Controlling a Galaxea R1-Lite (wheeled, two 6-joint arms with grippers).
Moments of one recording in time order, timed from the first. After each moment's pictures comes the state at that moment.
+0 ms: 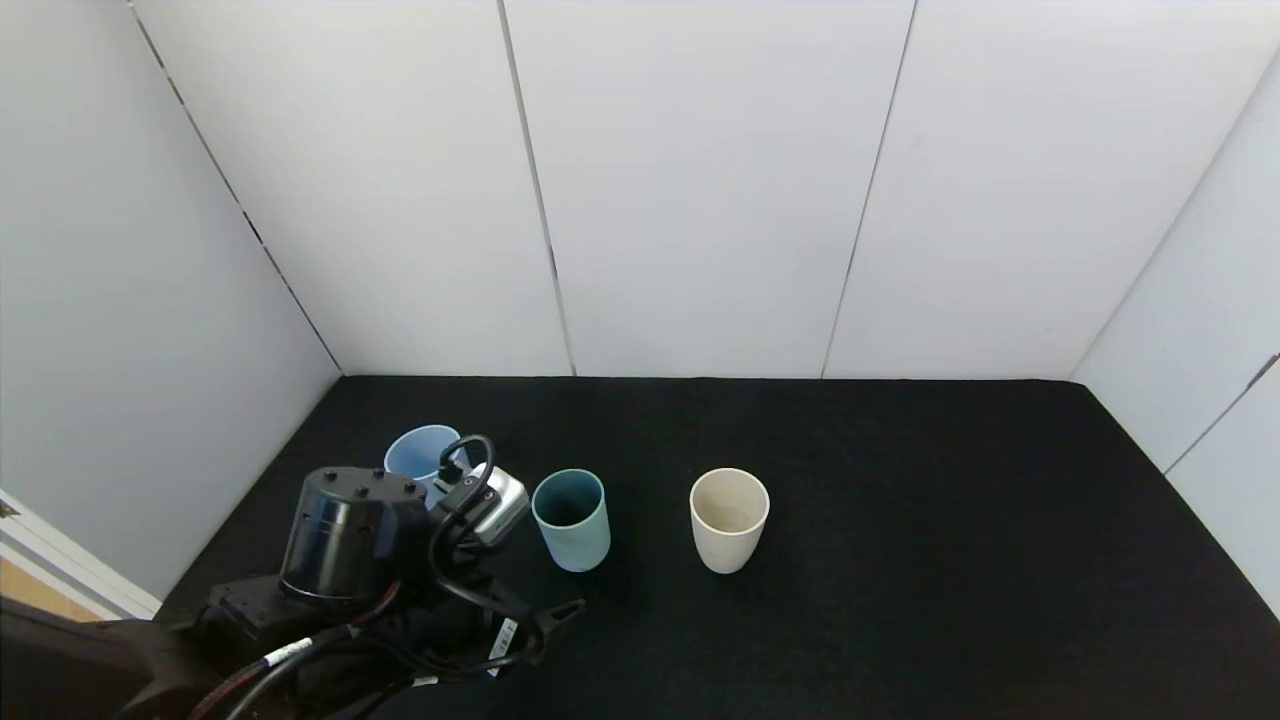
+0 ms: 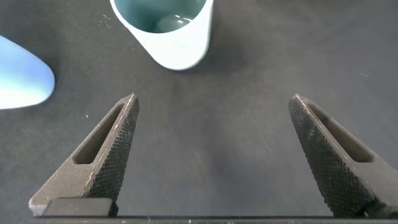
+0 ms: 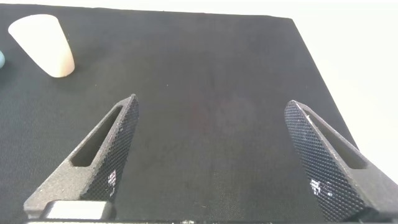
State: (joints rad) left arm -0.48 1.71 -0.48 -0.62 0.01 0.15; right arm 0.01 0.00 0.00 0.00 0.00 0.01
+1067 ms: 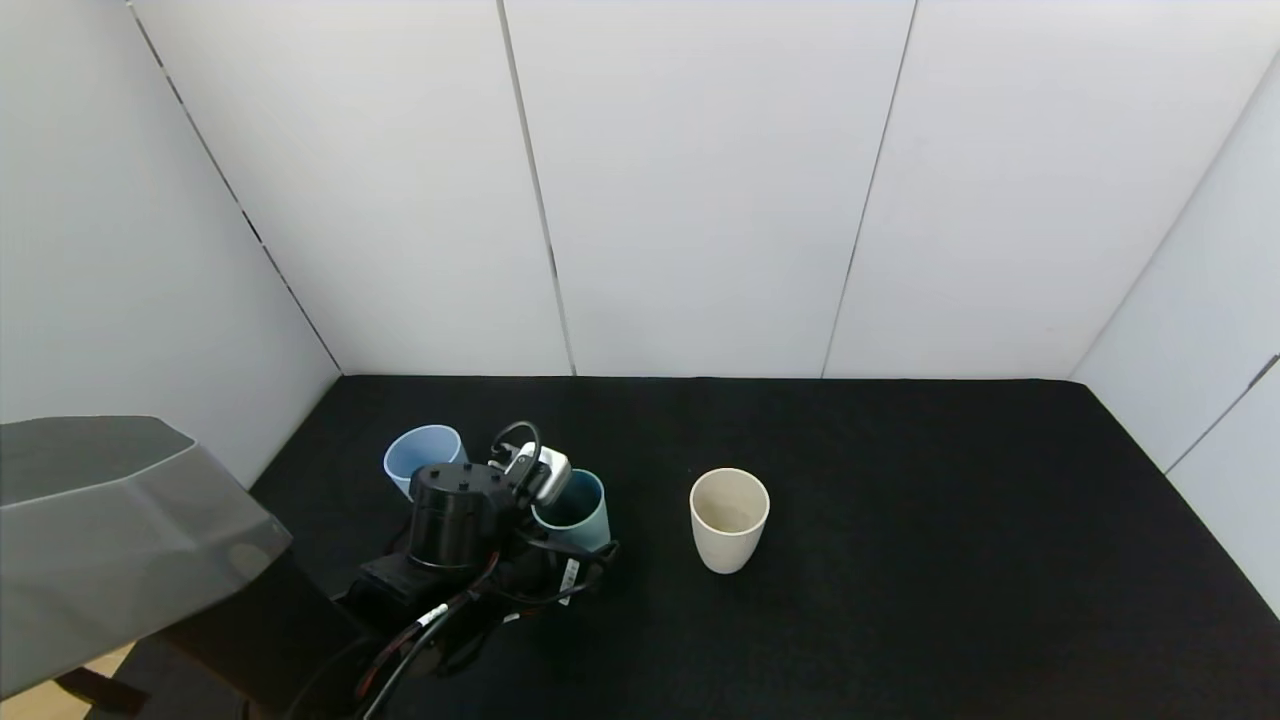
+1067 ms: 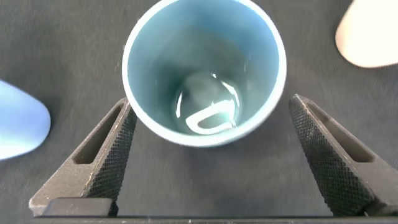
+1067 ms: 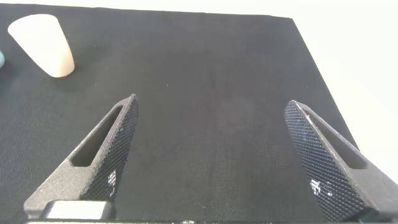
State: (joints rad) left arm -0.48 2.04 -0.59 -0.98 0.12 0.08; right arm 0.01 0.00 0.00 0.00 0.00 0.01
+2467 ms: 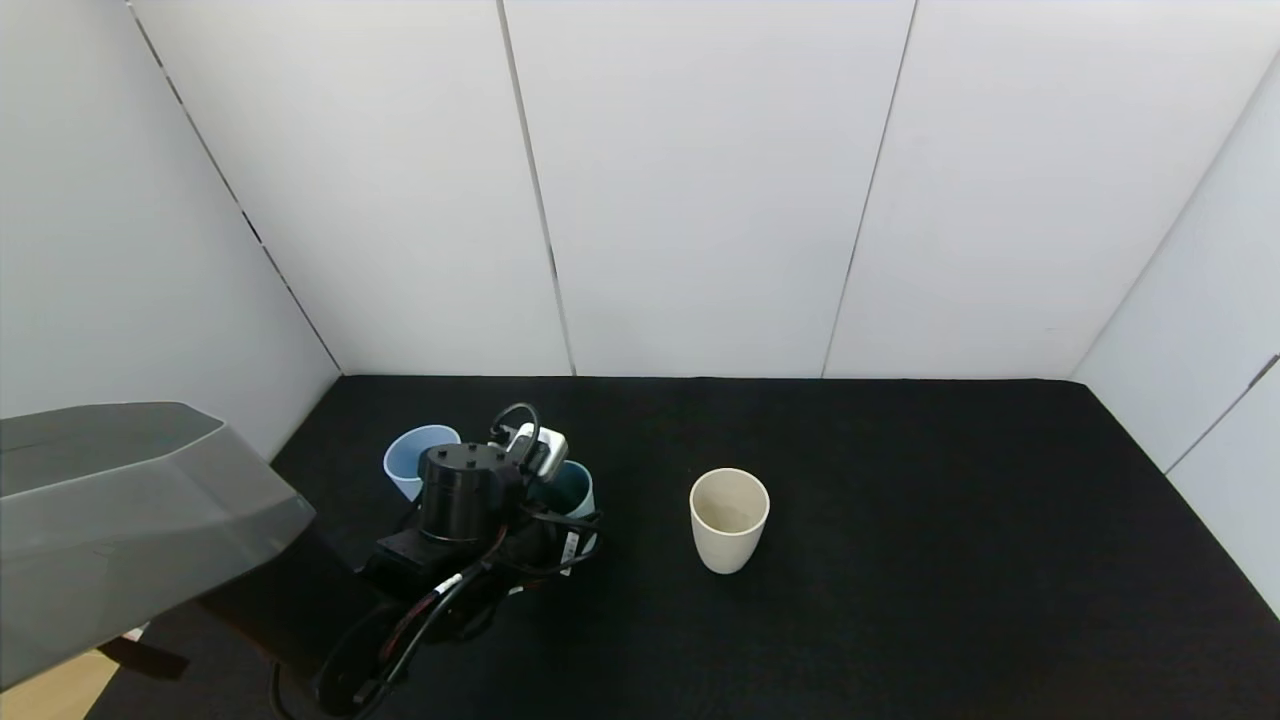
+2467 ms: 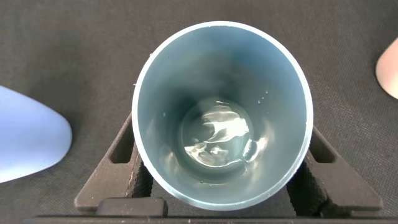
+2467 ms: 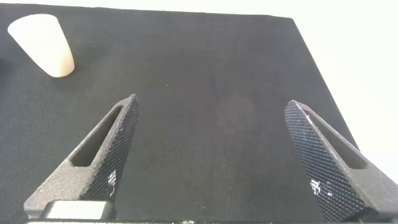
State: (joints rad) left arm -0.45 2.08 -0.67 -0.97 0.16 0.08; right arm 0.01 0.00 0.00 0.00 0.00 0.01
